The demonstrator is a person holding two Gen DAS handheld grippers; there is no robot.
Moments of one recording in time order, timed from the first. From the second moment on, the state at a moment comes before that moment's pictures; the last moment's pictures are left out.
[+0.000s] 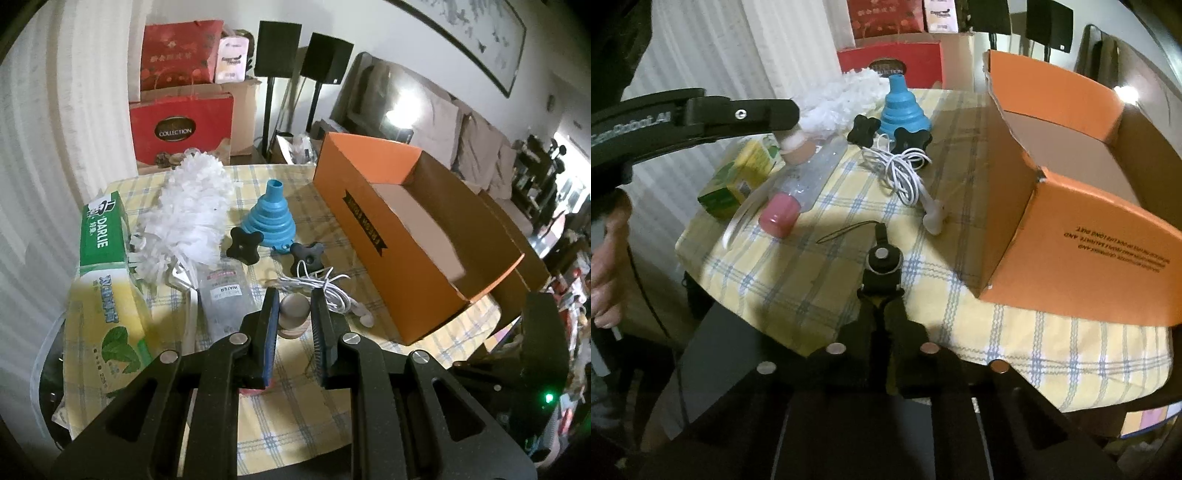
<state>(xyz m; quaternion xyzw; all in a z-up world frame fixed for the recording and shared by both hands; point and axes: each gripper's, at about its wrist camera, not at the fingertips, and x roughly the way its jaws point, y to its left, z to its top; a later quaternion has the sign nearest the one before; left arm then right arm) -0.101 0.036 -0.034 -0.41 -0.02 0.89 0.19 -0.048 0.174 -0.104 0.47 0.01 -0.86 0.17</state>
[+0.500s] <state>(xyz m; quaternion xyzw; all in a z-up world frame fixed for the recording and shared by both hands) -0.087 0.034 -0.012 -0.39 -0.04 0.90 0.20 -0.042 0.194 -0.031 0.39 -0.04 -0.90 0.18</state>
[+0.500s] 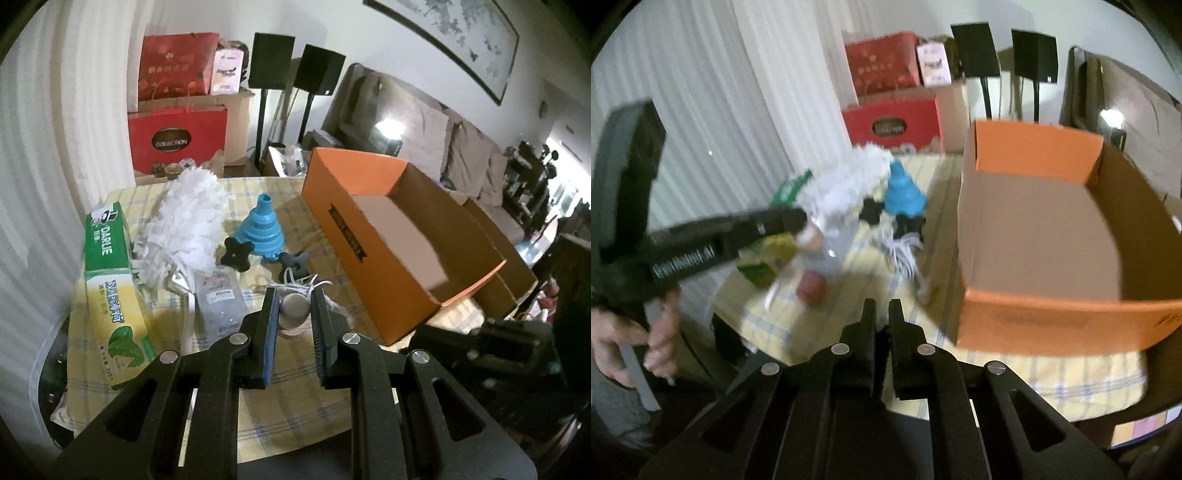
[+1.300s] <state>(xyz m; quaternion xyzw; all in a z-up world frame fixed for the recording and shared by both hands) -0.070 0.041 -0.006 -0.39 -0.03 0.89 0.22 -0.034 0.226 -0.072 0.47 -0.01 -0.87 0.14</state>
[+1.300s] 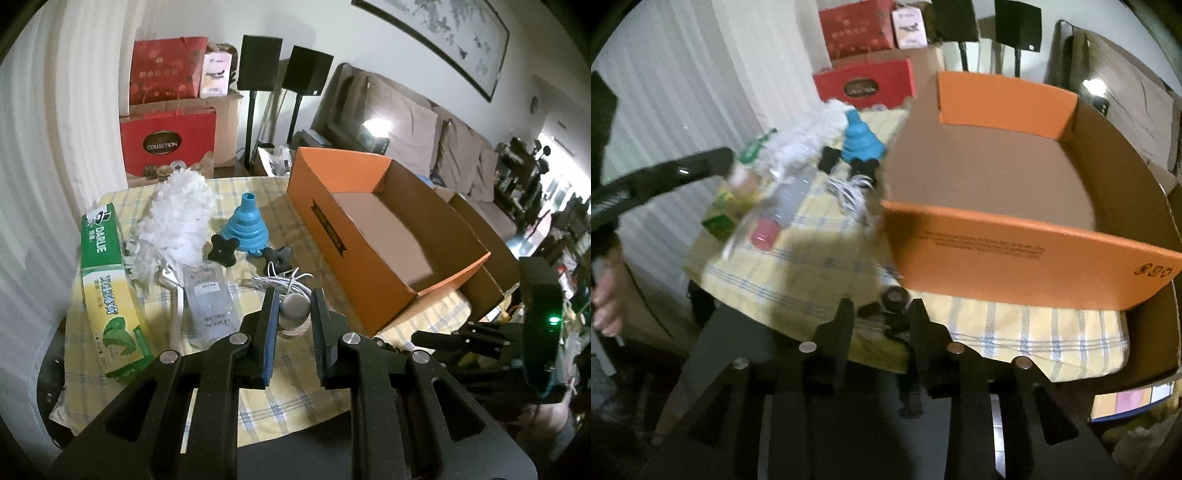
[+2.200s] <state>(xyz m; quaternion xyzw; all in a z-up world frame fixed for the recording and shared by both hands) -0.065 0.052 -0.015 -0.40 -0.03 0.89 0.23 -0.041 0.219 -0.106 0.47 0.04 -0.87 0.15</state>
